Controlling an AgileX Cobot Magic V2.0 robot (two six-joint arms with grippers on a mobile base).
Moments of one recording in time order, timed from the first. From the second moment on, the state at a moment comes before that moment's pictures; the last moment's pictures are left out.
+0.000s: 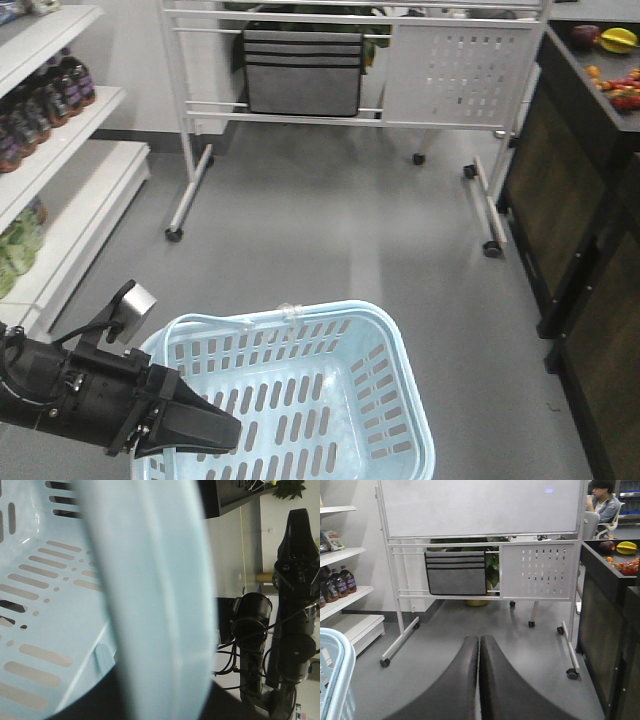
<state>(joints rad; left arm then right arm) -0.14 1.47 -0.64 -1.31 1.15 0.79 0.08 -0.01 0.03 0.02 0.09 0.04</state>
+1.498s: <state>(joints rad) -0.14 1.47 -0.64 -1.31 1.15 0.79 0.08 -0.01 0.03 0.02 0.09 0.04</state>
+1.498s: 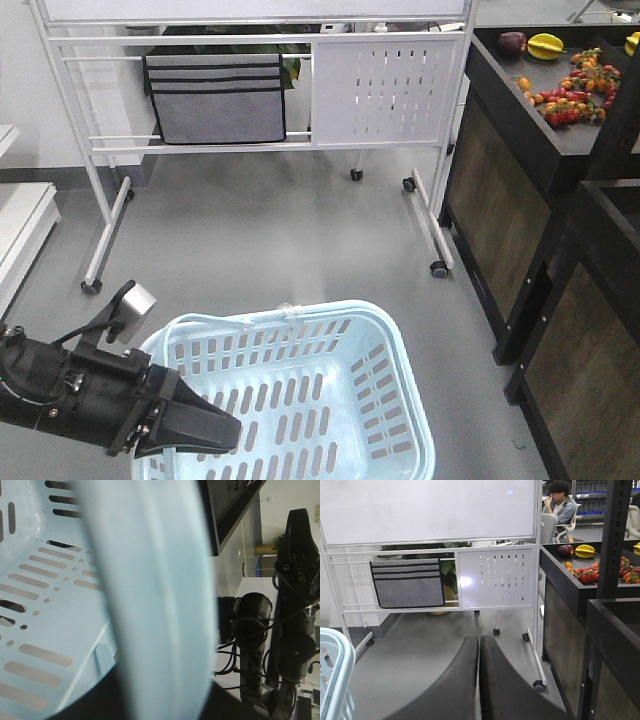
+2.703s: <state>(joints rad) -0.14 1.47 -0.64 -1.31 1.15 0.79 0.08 -0.01 0.03 0.02 0.09 0.04</state>
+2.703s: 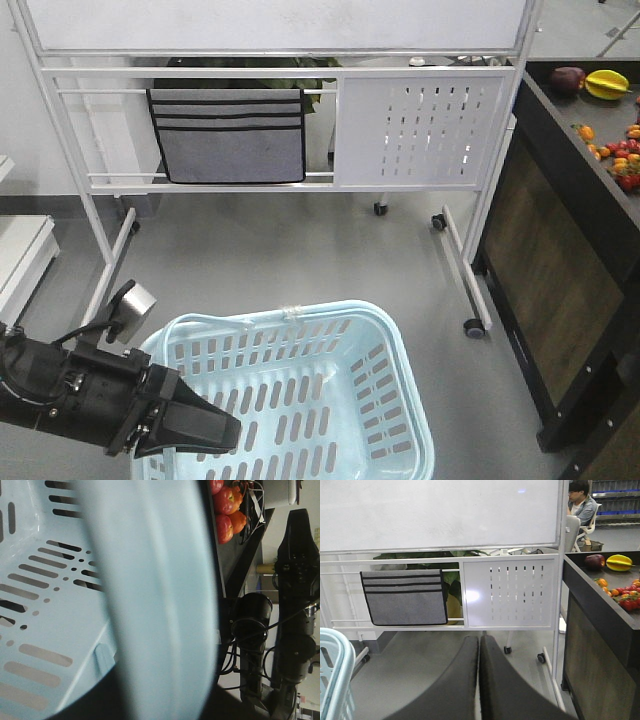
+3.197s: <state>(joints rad) -0.14 1.47 -0.64 -1.31 1.15 0.79 0.08 -0.01 0.03 0.02 0.09 0.04</state>
